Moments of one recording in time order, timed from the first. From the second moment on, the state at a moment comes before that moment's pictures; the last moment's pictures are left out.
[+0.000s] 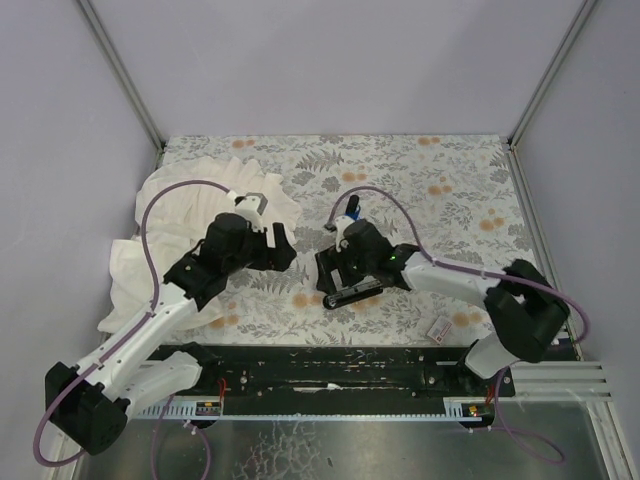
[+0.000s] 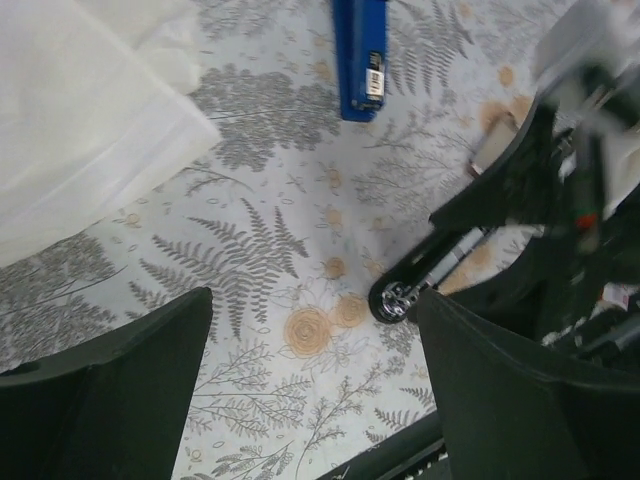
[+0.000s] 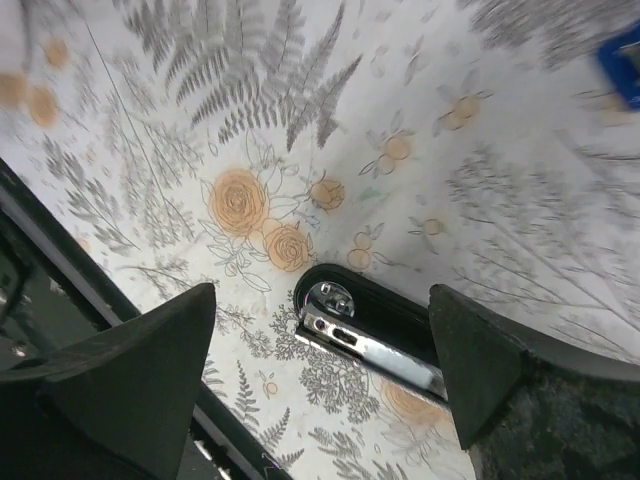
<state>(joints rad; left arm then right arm) -0.52 0.96 0.78 -0.39 0.03 -0.40 0.84 1.60 0.89 -0.11 -0.19 0.33</state>
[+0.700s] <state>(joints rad) -0.99 1.79 1.21 -0.09 0.16 -0.18 -0.01 1.12 0.63 -0.37 -0.18 0.51</state>
